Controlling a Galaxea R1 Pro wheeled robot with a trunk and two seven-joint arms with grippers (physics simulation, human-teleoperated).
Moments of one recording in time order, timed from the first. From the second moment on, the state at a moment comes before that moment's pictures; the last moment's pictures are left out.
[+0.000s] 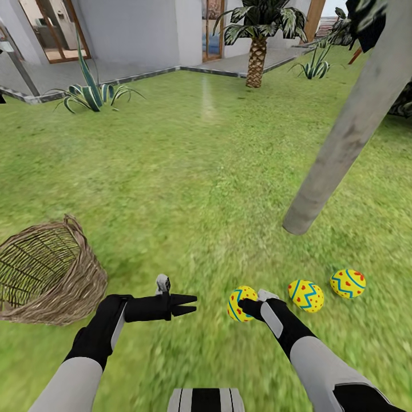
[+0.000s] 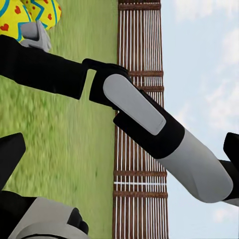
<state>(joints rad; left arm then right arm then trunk) -0.61 -0.04 0.16 -0.89 -0.11 1.02 -1.55 -0.77 0.07 0.02 -0.45 -0.41 0.43 -0.15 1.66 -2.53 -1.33</state>
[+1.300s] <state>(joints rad) -0.61 -0.04 0.16 -0.89 -0.11 1.02 -1.55 -0.77 0.07 0.02 -0.45 -0.41 0.43 -0.15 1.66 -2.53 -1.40</state>
